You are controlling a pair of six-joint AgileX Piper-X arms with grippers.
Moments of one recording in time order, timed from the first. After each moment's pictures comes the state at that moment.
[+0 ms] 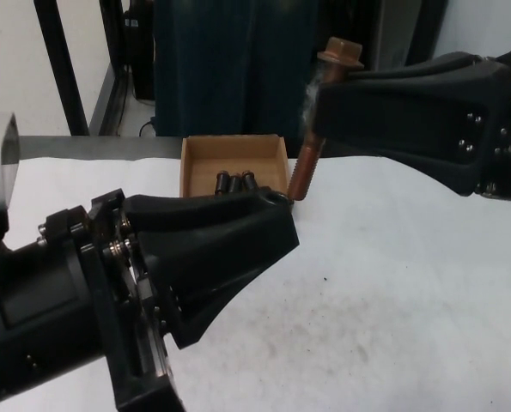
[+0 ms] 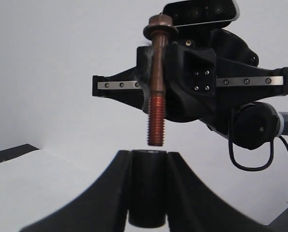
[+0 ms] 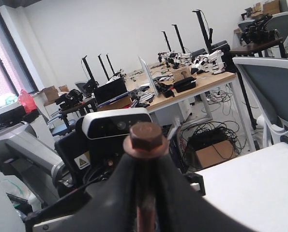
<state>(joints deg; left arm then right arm) -43.7 44.2 -19.6 -33.4 25.8 -22.2 34.5 56.8 -41.4 -21.4 -49.7 27.0</state>
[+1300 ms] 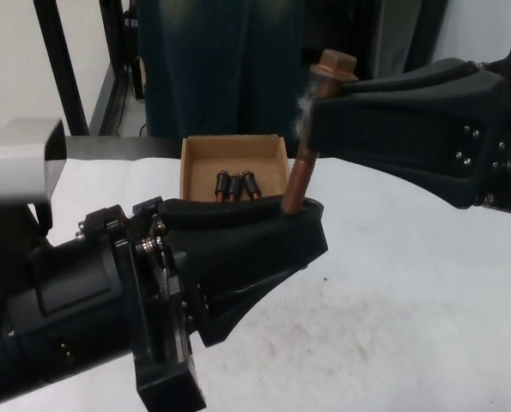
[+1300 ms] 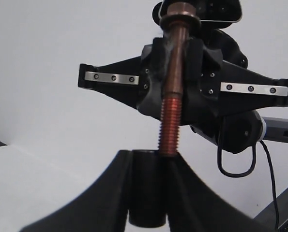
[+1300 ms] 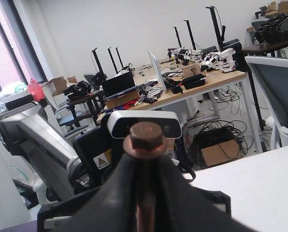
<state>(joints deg) -44.0 51.4 -19.6 -43.3 29.7 -27.8 34.5 57.2 -41.4 -21.5 -52.3 24.6</state>
